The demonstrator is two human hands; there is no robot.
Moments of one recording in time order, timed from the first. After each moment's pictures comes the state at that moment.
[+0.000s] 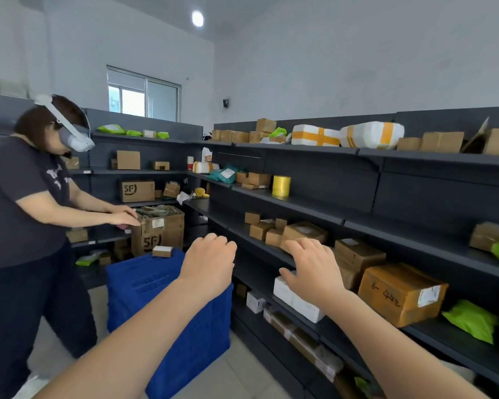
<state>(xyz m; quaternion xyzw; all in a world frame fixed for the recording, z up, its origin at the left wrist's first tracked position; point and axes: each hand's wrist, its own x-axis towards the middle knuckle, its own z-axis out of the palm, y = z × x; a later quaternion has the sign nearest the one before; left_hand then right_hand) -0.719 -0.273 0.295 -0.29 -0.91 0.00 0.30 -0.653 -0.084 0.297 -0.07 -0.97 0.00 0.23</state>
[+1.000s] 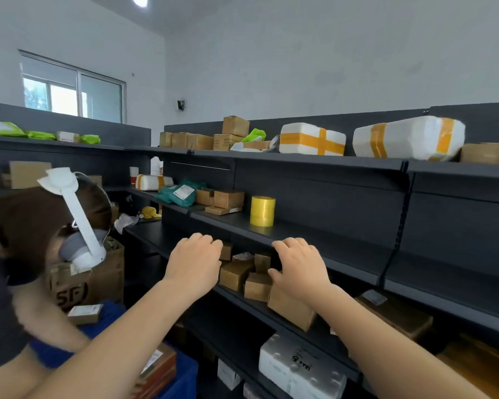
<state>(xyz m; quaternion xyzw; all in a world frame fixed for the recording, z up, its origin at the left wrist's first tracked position) -1.186 -0.101 0.328 -0.34 -0.89 -0.03 0.30 -1.096 0.079 0.331 -0.11 -0.97 -0.04 0.22</state>
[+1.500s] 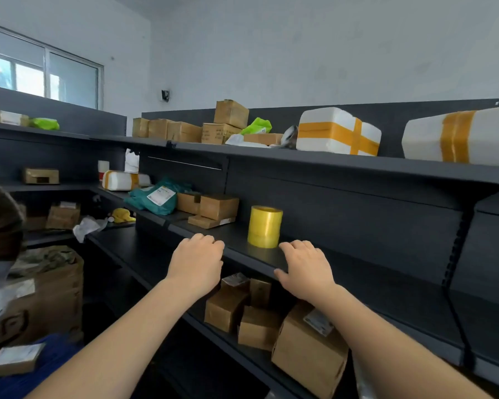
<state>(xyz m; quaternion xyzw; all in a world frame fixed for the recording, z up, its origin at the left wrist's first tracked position) -1.426 0.010 0.317 -0.36 -0.89 -0.06 0.29 -1.324 0.196 0.324 -0.15 -0.96 -0.08 0.21</state>
